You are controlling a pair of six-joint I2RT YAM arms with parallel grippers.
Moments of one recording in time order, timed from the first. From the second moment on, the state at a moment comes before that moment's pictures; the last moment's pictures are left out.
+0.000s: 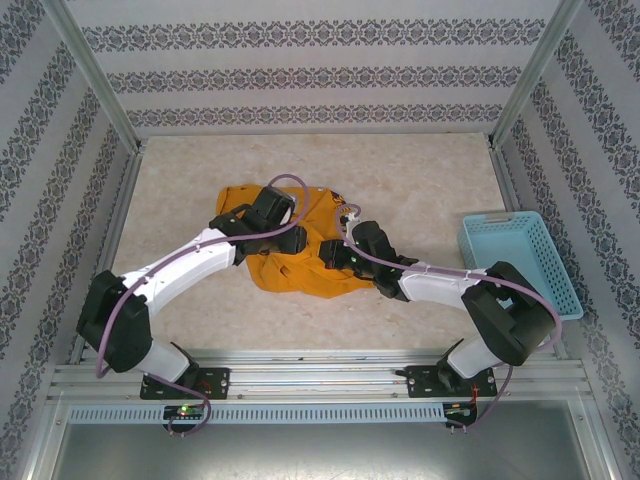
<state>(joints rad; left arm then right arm) -0.61 1.50 1.13 -0.57 0.01 -0.45 0.68 1.52 0.64 0.38 -0.22 0.76</state>
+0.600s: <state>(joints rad) -0.61 1.67 1.15 -0.56 0.00 -0.41 0.68 1.49 0.64 0.36 -0.21 0.75</state>
